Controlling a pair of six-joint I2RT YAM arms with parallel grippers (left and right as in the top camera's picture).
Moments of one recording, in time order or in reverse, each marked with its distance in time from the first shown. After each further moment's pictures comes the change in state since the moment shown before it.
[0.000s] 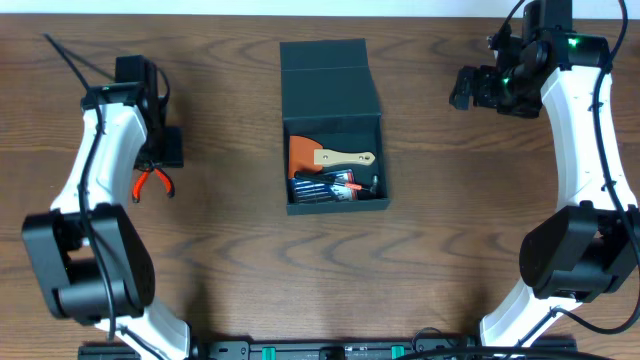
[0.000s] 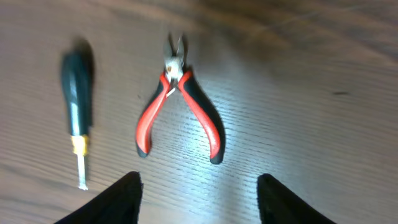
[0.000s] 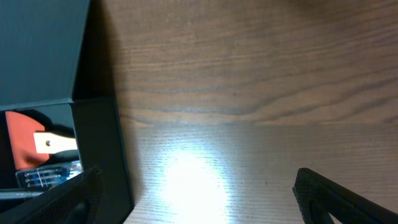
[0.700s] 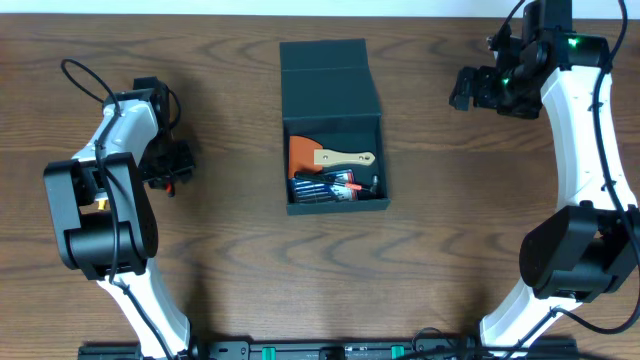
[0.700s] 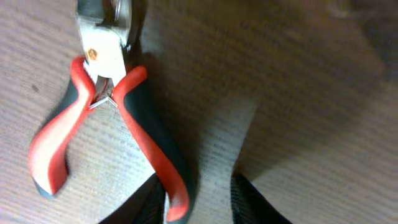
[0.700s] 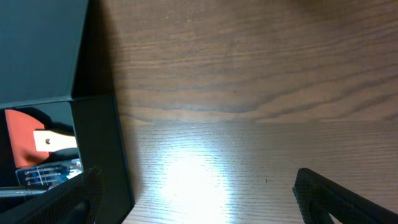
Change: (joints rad) left arm 0.011 0.224 0.002 0.049 0.067 -0.248; right arm 0.000 0.000 0.000 -0.012 0.000 0.000
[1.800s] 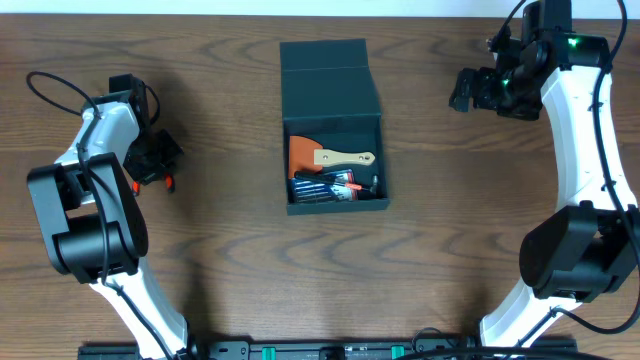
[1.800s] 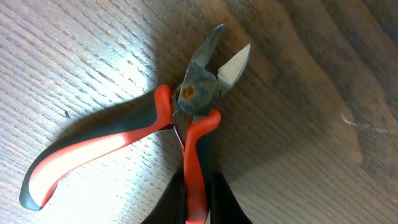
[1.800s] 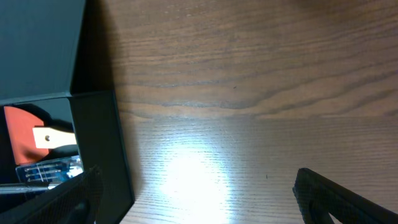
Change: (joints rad) left arm 0.081 0.000 0.003 0.075 0.092 -0.183; right arm 0.000 0.000 0.000 -0.012 0.000 0.000
